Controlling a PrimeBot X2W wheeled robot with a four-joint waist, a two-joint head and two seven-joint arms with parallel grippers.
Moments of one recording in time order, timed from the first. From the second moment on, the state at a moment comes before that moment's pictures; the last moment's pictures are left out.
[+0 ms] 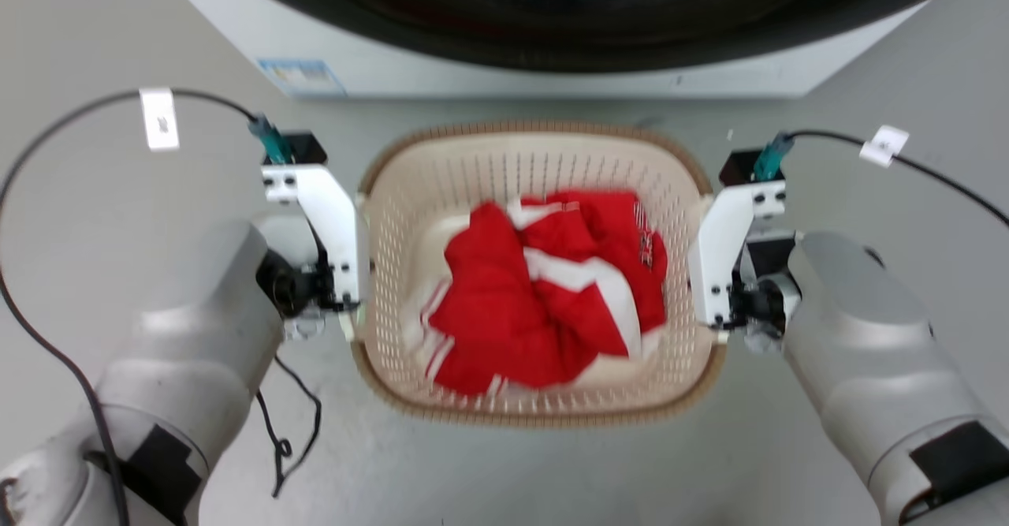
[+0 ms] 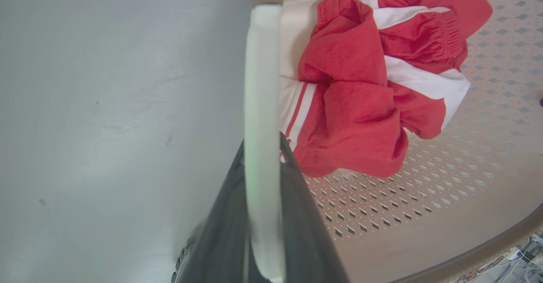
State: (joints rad) left arm -1.04 0.28 -0.96 1.11 -1.20 -0.13 0.56; right arm -0.97 -0.06 0.46 1.24 0.53 0.13 0.55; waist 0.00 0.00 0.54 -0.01
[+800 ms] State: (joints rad) left arm -0.84 0.21 -1.00 1.20 -1.29 -0.12 0.70; right arm -0.76 -0.07 0.59 1.27 0.72 0.12 0.75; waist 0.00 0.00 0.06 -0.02
